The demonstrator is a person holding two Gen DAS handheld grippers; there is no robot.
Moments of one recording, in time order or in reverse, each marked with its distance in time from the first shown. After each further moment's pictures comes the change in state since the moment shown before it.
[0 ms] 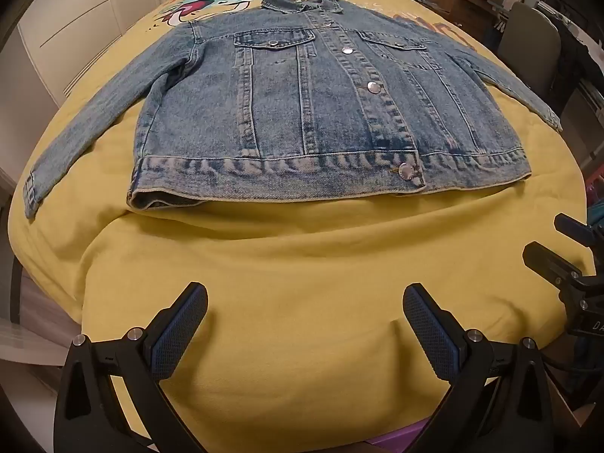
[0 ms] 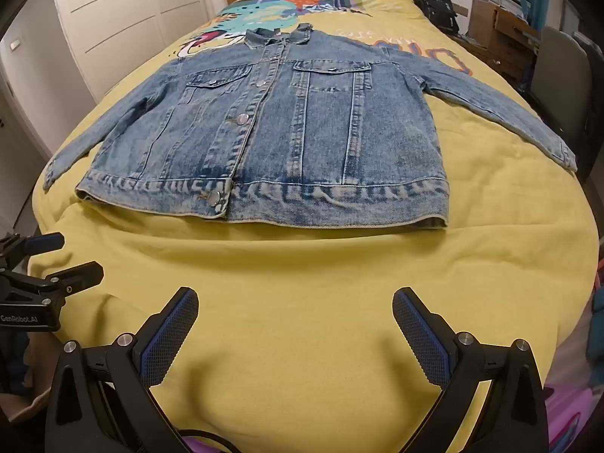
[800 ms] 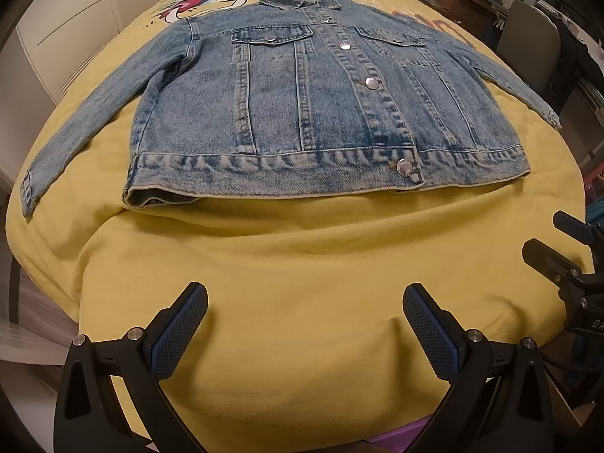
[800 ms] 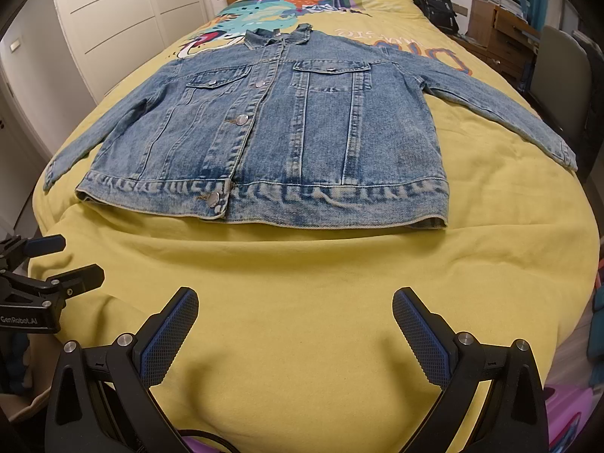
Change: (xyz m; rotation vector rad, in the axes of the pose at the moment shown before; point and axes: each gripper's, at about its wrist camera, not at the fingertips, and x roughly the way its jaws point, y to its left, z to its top) left arm 0.002 0.000 0.001 0.002 0.016 -0.010; right arm 0.001 -0.001 0.000 -0.001 -0.002 -0.001
